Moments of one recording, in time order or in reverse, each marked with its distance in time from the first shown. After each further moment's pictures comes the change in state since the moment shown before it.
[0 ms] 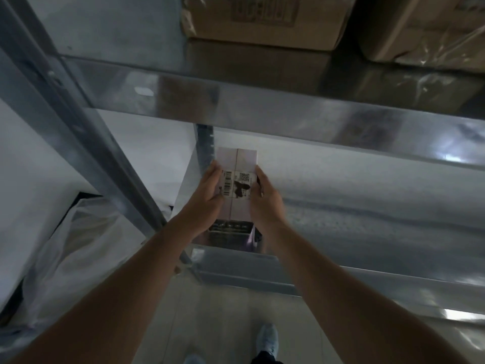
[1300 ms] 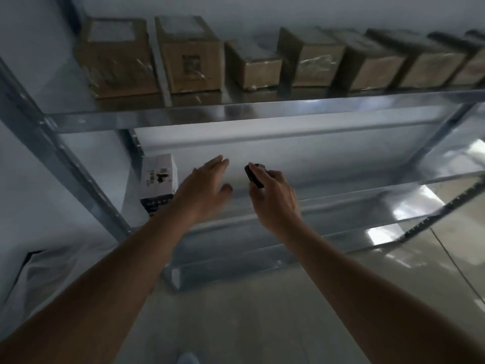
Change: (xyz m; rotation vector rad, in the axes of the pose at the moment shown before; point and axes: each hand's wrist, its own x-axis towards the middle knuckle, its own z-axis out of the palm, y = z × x) left_hand -0.169 0.240 0.095 0.698 -0.163 0.363; right_hand -0.258 -0.024 -0.234 -0.568 0.343 -0.249
